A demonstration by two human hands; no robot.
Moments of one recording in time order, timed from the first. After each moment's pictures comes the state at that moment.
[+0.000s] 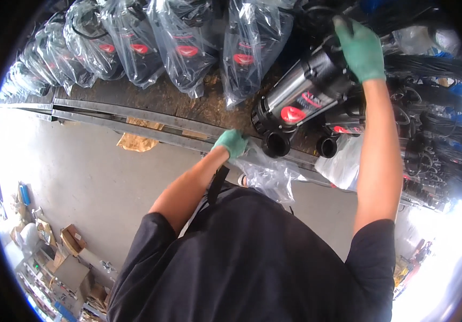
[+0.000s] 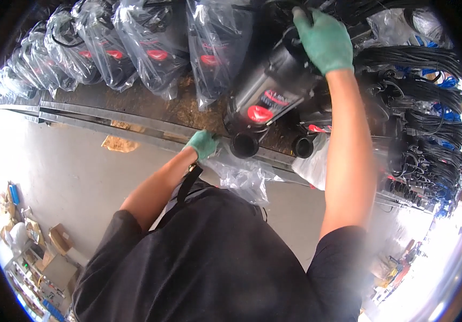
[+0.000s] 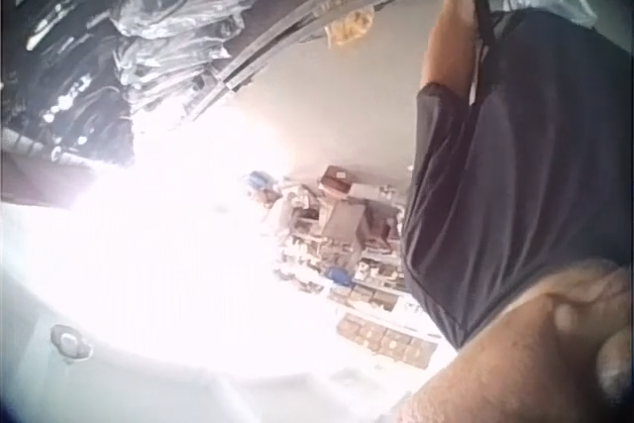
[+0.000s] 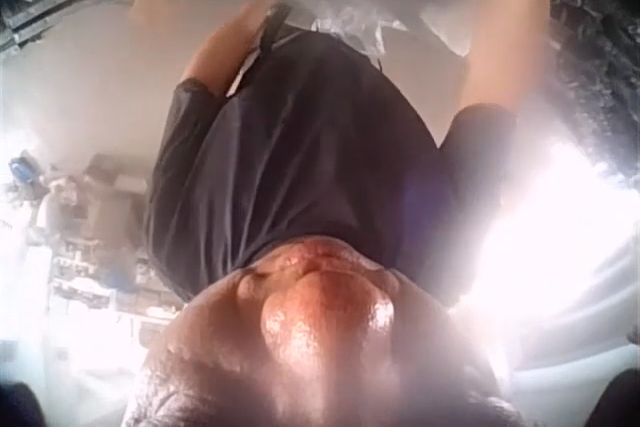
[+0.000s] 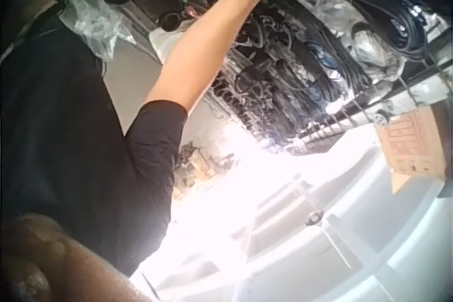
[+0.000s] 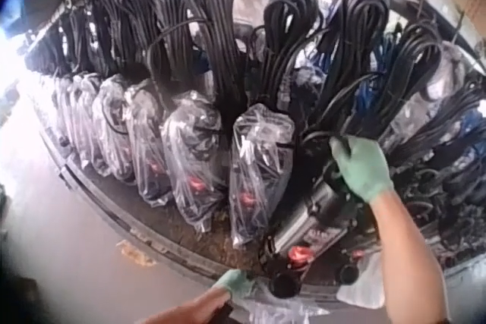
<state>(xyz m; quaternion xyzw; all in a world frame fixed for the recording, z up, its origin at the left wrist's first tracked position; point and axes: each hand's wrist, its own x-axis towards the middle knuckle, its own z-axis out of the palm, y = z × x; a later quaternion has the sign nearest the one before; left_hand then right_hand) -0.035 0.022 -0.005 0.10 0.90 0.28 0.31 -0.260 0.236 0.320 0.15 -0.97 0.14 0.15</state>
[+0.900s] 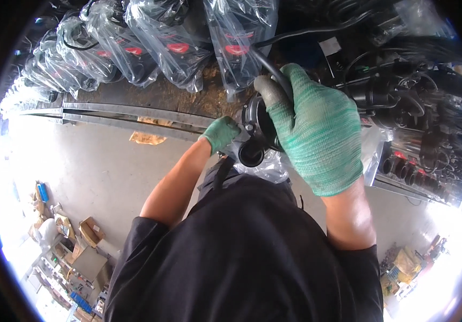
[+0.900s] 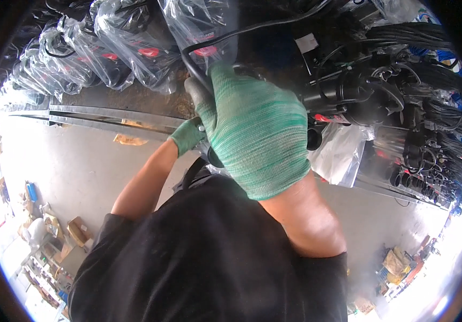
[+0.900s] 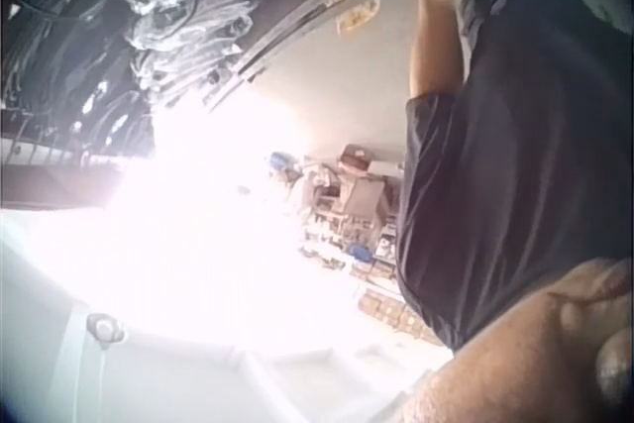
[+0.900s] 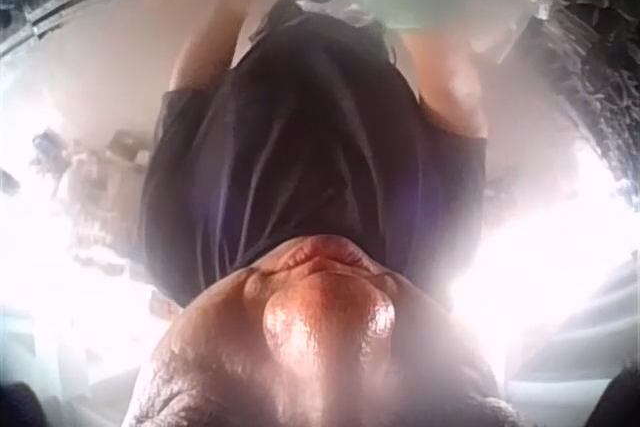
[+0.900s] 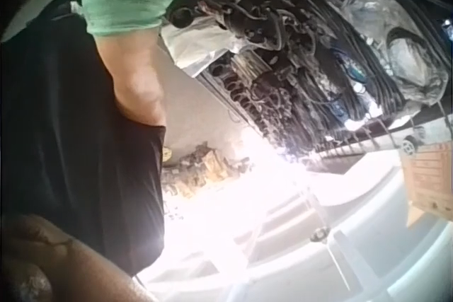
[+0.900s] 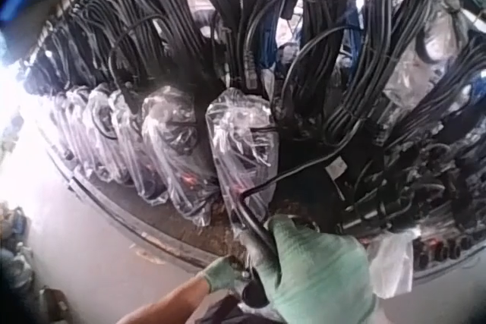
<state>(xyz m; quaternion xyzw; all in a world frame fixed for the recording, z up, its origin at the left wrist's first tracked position) -0.026 -0.023 -0.055 0.05 0.82 0.50 0.26 -0.082 0.171 0.342 0.22 -0.95 0.23 0.09</state>
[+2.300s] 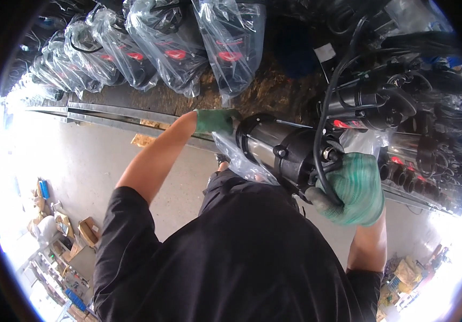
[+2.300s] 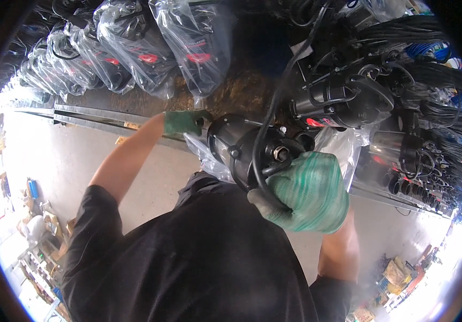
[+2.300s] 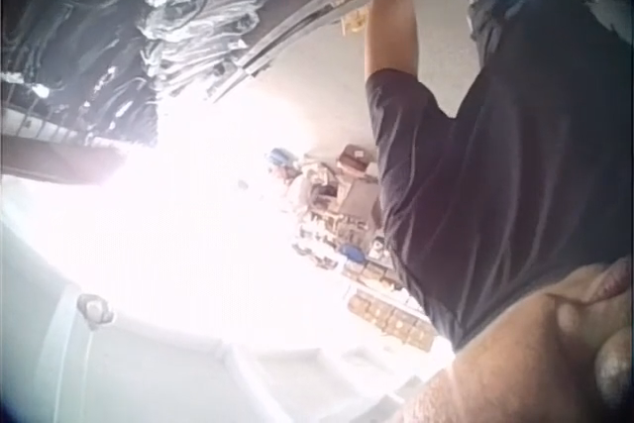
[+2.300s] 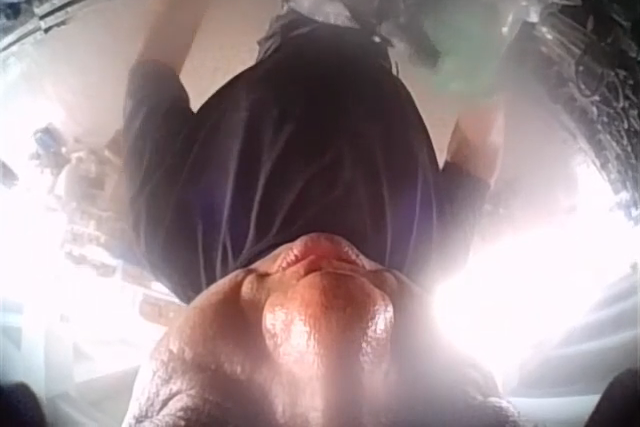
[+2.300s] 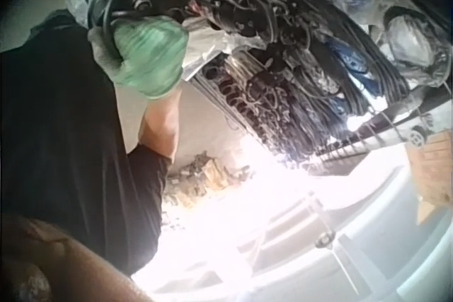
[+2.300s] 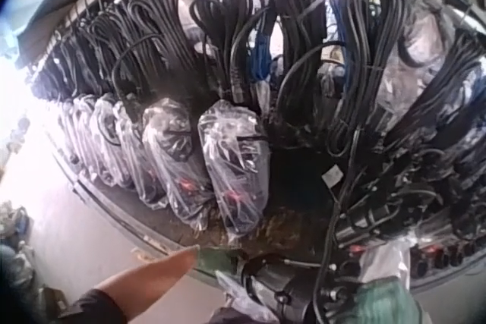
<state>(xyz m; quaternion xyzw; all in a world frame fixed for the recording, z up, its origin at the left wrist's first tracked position) -0.102 -0.037 0.057 0.08 0.75 0.49 0.45 -0.041 0.310 0.339 0.46 -0.82 0.32 0.06</state>
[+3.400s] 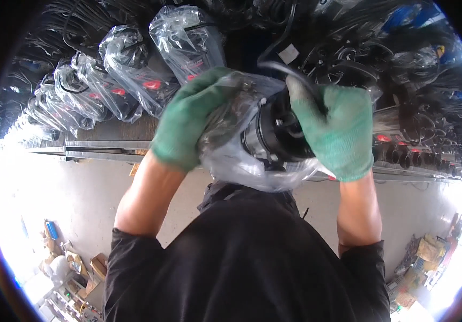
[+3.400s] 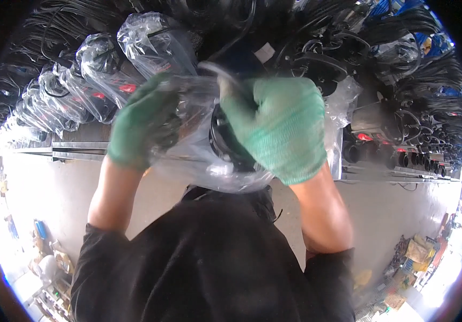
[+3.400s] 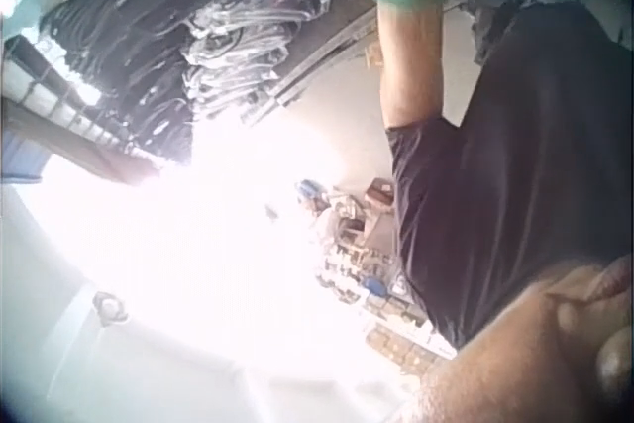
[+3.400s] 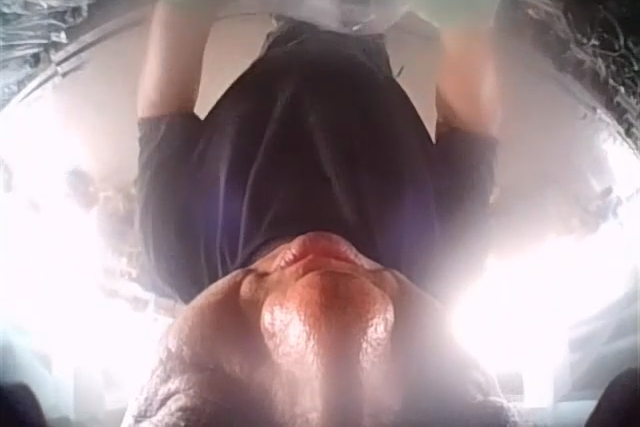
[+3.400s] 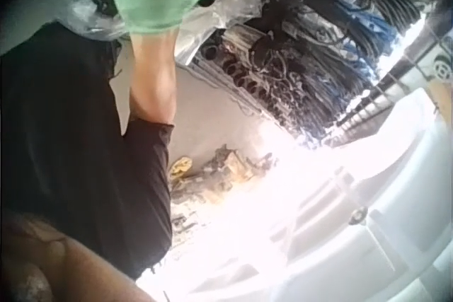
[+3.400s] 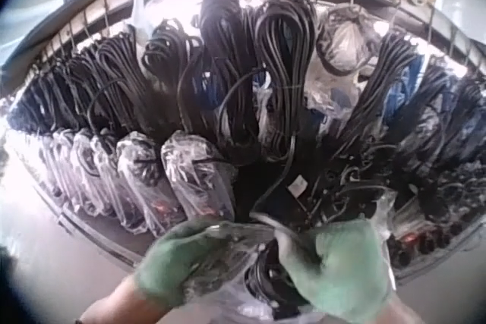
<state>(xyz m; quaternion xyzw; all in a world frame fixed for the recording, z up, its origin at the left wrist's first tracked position) -0.079 0.069 0.323 0.00 0.62 0.78 0.07 -0.062 0.294 0.384 0.14 -0.92 0.33 0.13</state>
